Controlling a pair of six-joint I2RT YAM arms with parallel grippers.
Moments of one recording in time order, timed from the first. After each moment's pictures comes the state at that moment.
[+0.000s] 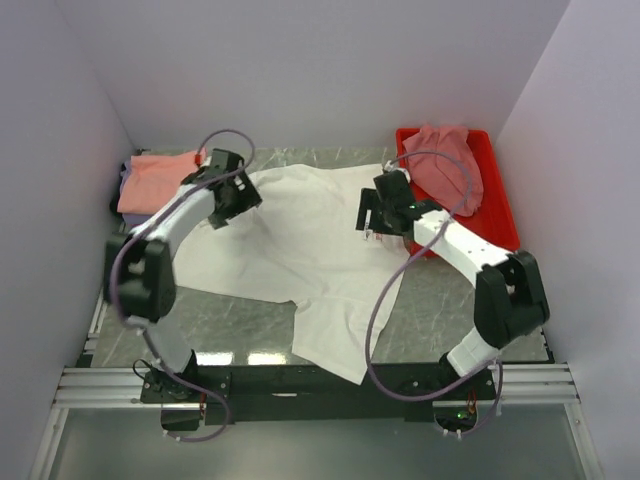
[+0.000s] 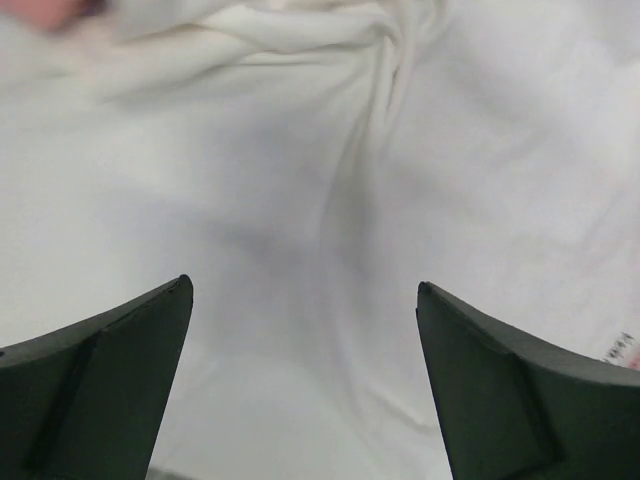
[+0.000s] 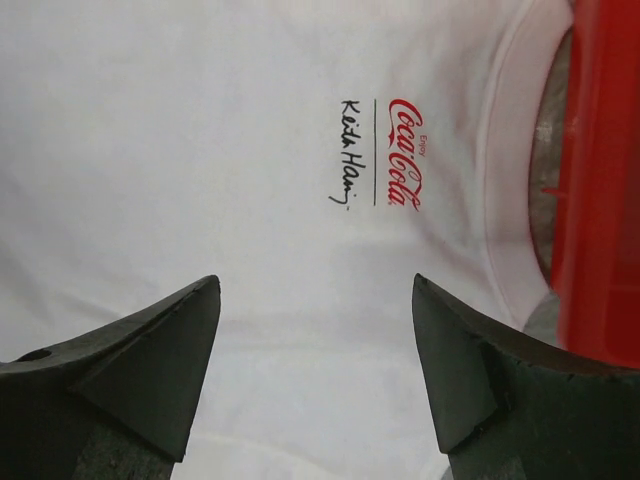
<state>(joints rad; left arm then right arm) -0.24 1.83 1.43 -0.59 -0.17 -0.75 0.42 1.62 1.17 -0.43 0.16 0.48</state>
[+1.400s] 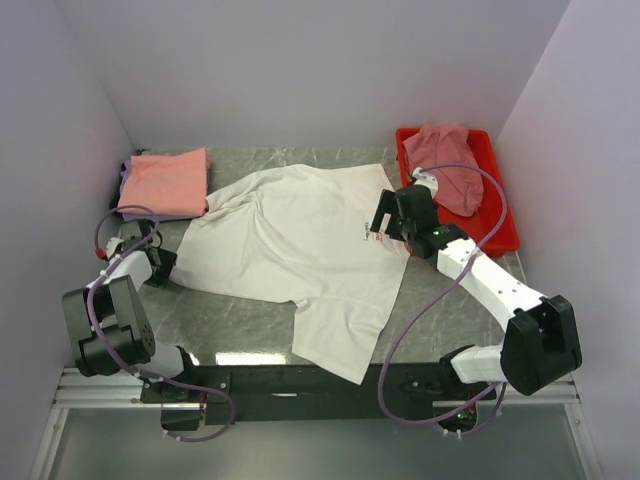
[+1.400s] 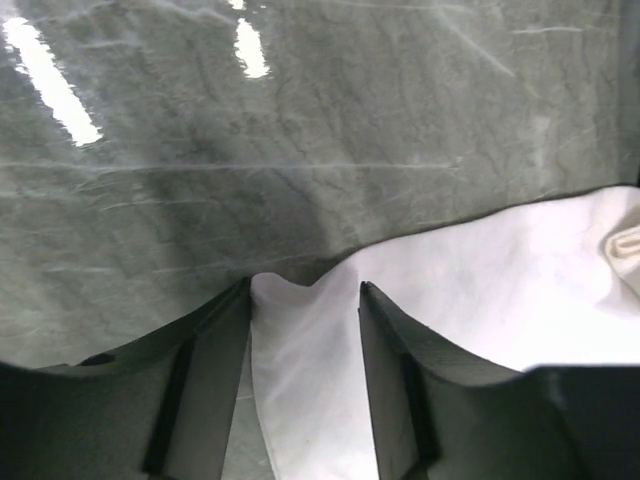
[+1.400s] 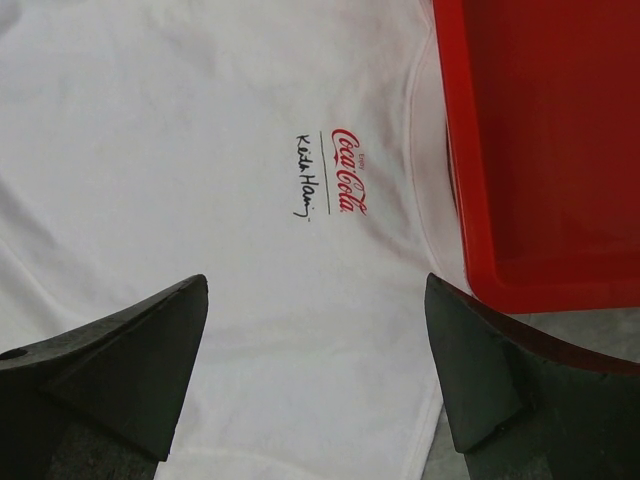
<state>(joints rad) 0.33 1.44 0.70 -0.33 -0.16 -0.96 0.40 1.32 0.94 -0.30 0.28 0.54</state>
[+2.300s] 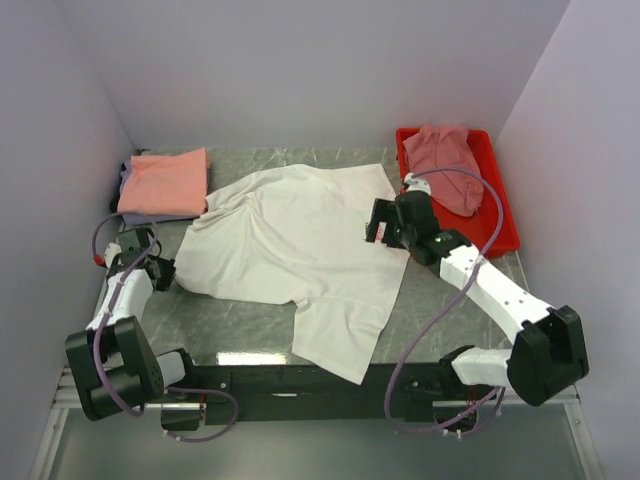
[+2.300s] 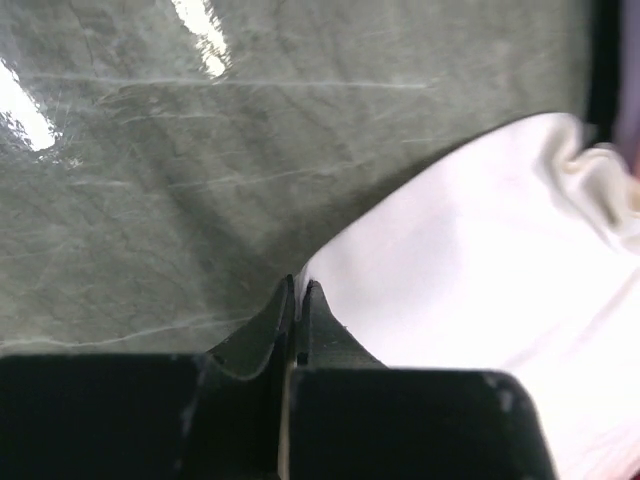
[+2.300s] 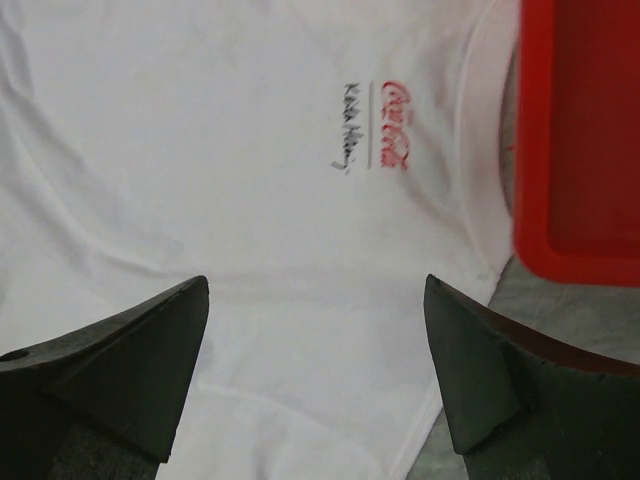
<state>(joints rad) 0.33 1.23 0.61 -0.39 -0.10 -0.96 0.42 1.28 0.92 -0.33 0.17 0.50</state>
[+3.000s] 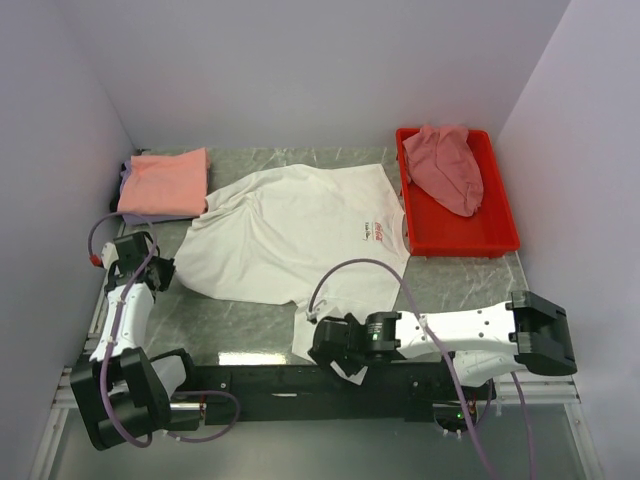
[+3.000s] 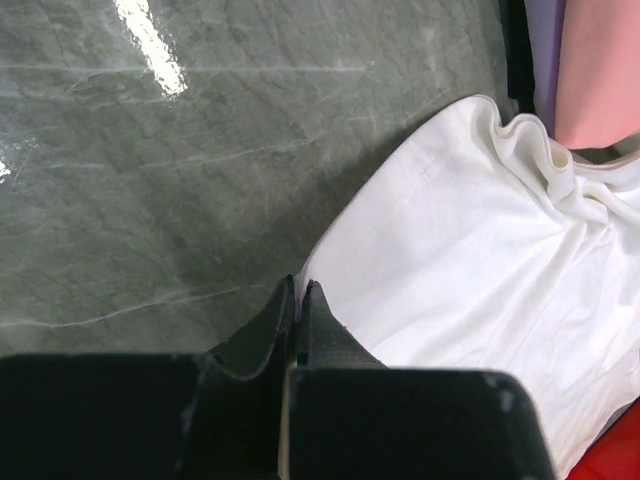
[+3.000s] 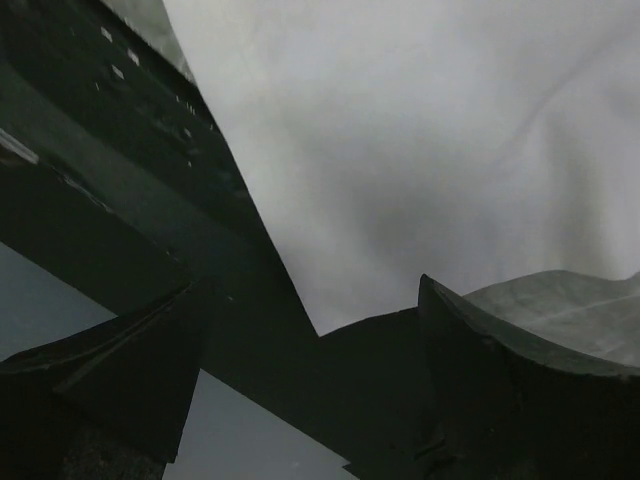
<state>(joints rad) 0.33 1.06 0.58 -0.39 -0.07 -0.96 1.41 1.32 0.80 -0.68 0.18 0.64</state>
